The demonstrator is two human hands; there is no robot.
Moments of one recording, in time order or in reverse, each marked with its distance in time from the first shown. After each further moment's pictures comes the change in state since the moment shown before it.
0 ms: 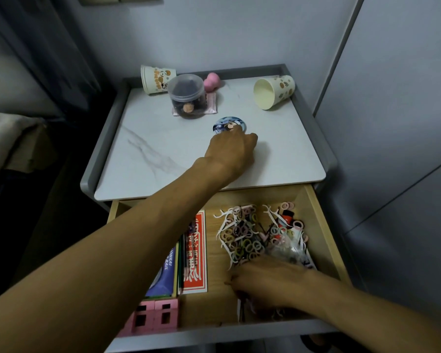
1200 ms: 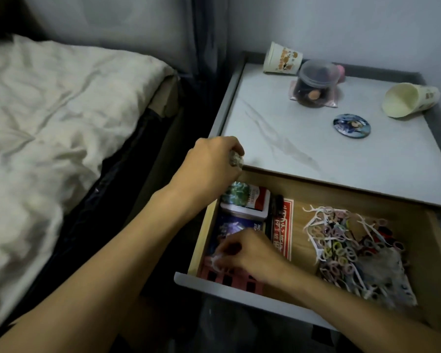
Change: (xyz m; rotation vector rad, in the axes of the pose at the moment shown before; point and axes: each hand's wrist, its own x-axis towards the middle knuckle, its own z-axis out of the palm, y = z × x) left_hand -0.227 -0.148 -0.044 -0.579 0.123 -0.514; right_hand 0.153 -0.119 -0.008 0.774 0.220 0.188
